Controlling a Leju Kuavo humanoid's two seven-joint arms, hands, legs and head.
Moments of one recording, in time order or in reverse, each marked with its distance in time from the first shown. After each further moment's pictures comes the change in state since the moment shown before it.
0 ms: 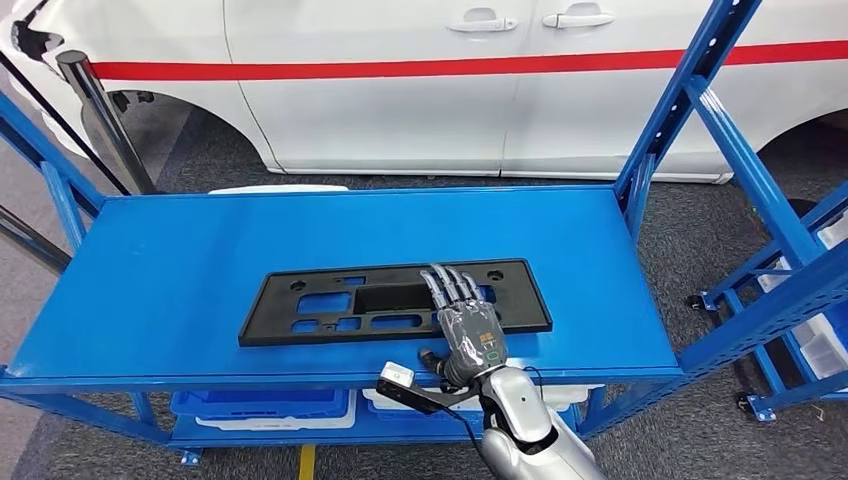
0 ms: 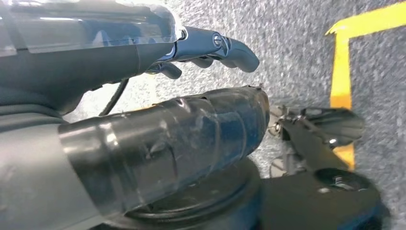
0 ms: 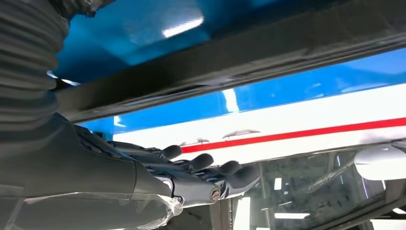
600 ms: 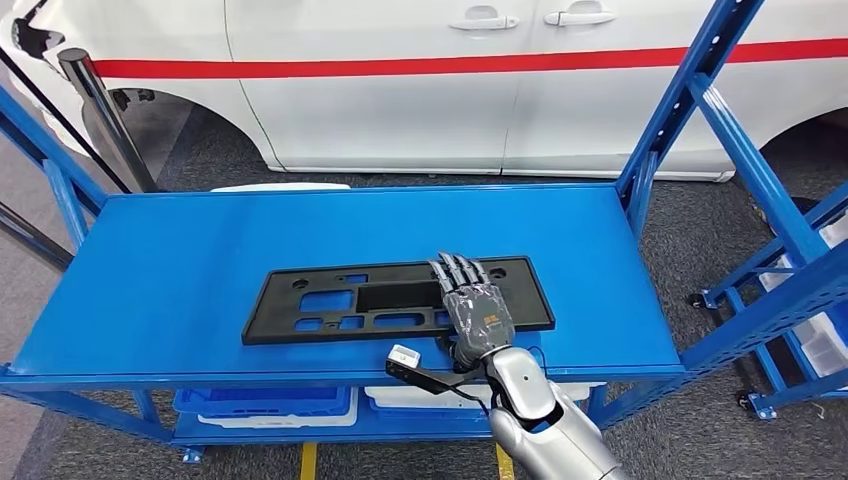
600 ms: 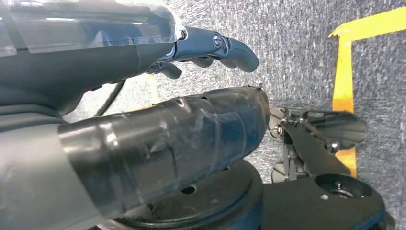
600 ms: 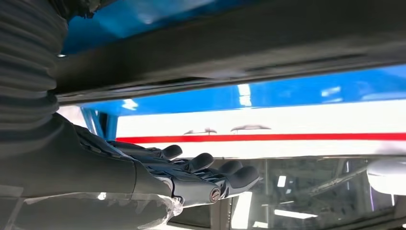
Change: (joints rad) left arm -0.003 0.000 0.012 0.000 -0.010 -0.002 0.000; right arm -0.085 -0.018 0.012 0.060 0.059 0.046 0.053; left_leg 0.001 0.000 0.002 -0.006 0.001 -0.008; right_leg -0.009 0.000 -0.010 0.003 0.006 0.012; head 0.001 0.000
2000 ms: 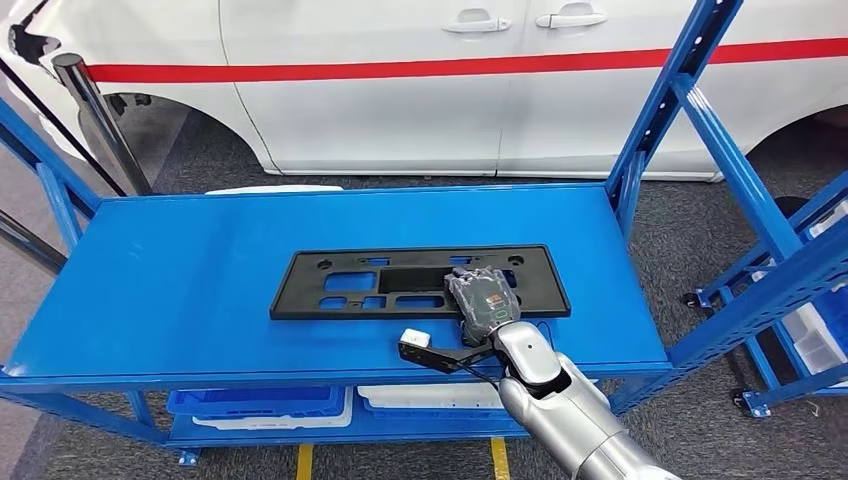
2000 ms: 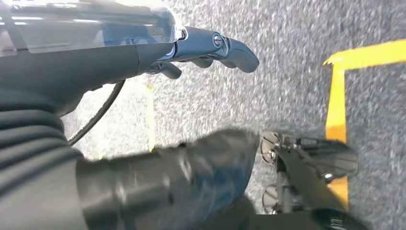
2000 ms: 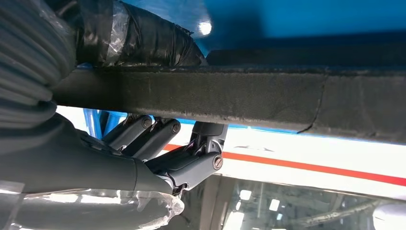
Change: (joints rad) left arm 0.003 -0.001 0.026 0.000 -0.031 0.122 -0.025; right arm -0.119 -0.016 0.022 0.130 -0.084 0.127 -0.026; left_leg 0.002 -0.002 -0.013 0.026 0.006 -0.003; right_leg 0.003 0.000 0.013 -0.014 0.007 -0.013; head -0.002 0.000
